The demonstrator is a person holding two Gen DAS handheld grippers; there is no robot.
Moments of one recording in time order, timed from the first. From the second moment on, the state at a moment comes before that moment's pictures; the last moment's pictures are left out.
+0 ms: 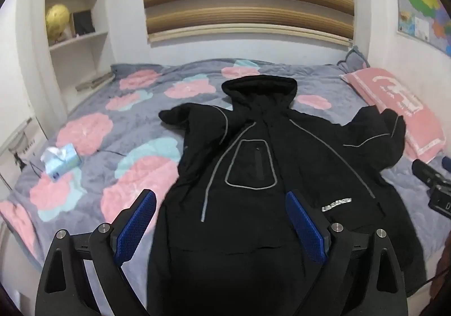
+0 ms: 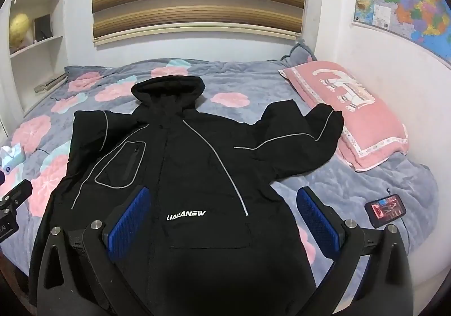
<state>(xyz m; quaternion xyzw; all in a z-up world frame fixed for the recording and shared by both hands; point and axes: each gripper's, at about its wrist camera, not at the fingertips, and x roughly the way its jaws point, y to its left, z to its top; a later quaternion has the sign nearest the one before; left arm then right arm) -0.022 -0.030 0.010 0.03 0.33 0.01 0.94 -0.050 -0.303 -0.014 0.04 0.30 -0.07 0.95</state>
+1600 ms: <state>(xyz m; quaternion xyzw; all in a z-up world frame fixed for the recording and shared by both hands) 0.003 -0.025 -0.027 0.01 0.38 0.00 0.93 -0.018 -0.262 -0.048 -0.01 0.35 -0.07 0.93</state>
